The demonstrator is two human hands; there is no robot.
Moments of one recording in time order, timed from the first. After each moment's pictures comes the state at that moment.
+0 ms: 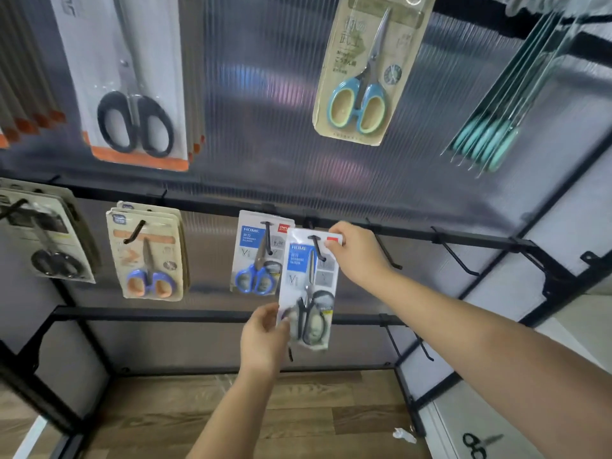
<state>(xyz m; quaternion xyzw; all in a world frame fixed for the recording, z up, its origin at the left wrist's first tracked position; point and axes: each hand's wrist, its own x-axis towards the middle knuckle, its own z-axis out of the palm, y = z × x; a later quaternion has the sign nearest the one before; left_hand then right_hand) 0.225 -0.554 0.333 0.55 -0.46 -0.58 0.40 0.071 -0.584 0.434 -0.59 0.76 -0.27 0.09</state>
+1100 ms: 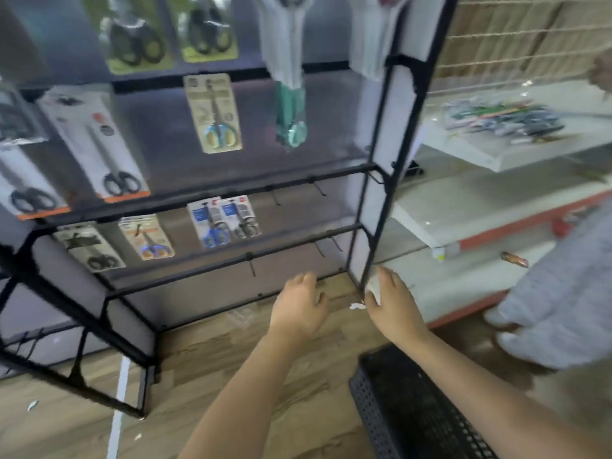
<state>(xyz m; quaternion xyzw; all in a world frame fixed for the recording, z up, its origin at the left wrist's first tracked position) 0.230 -0.247 0.559 0.40 -0.87 -0.29 0.07 0.085 -0.149 0.518 -0.42 0.87 -0.23 0.09</state>
